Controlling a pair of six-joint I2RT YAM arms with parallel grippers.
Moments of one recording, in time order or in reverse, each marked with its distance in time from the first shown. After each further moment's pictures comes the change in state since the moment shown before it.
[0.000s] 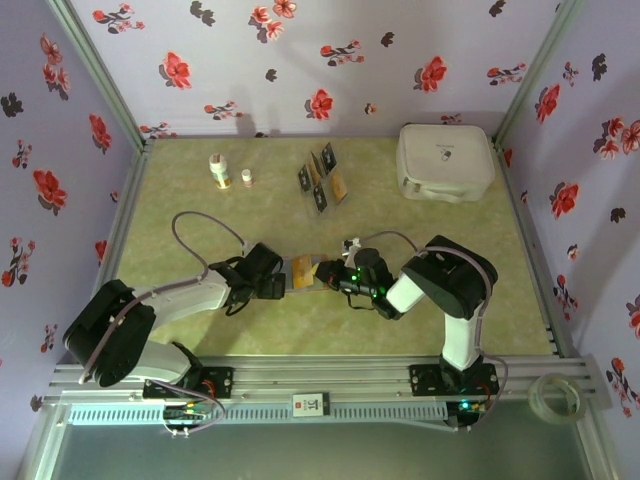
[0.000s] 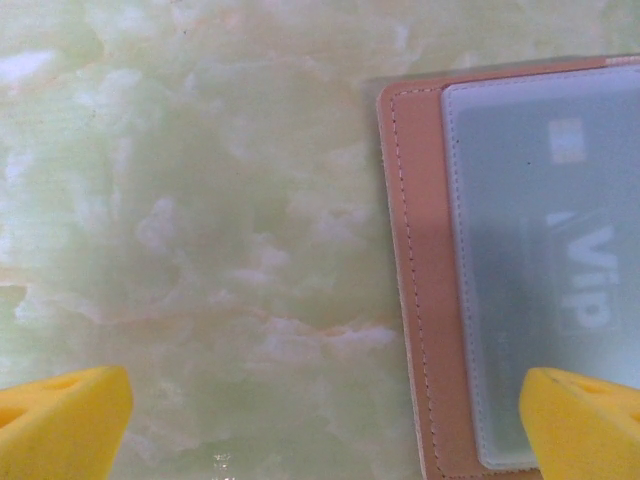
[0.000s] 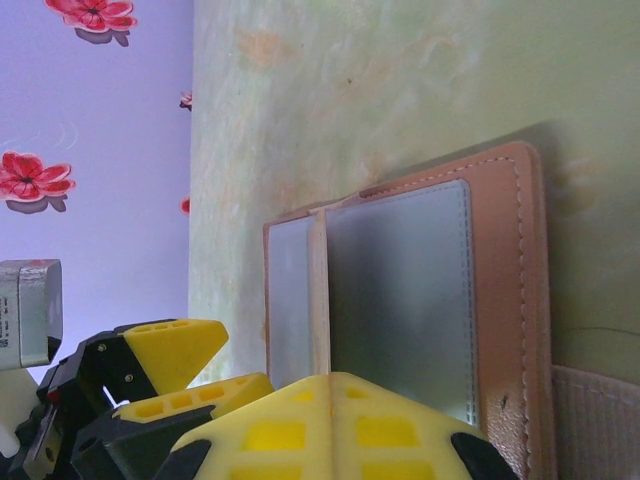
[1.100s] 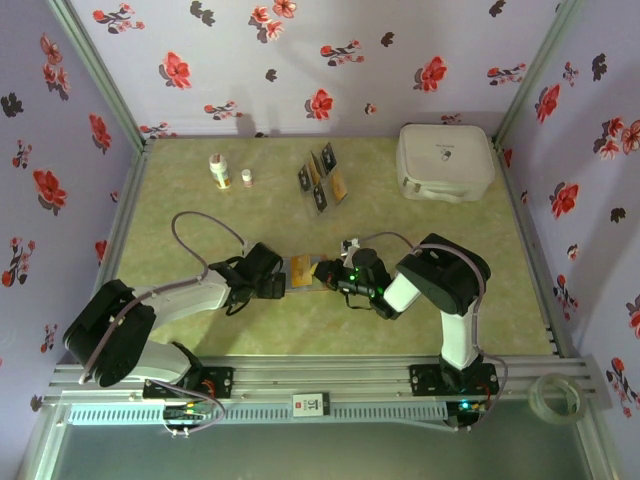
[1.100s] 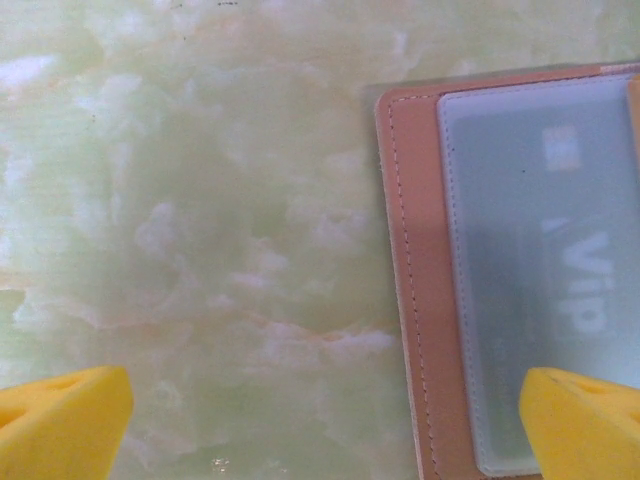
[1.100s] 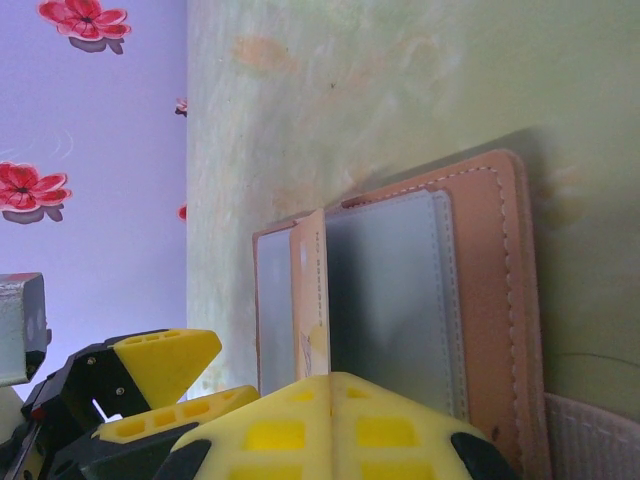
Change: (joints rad) left arm 0.002 0.000 -0.001 0.007 0.000 0.000; right arm 0.003 0.047 0.017 0.029 0.011 0.021
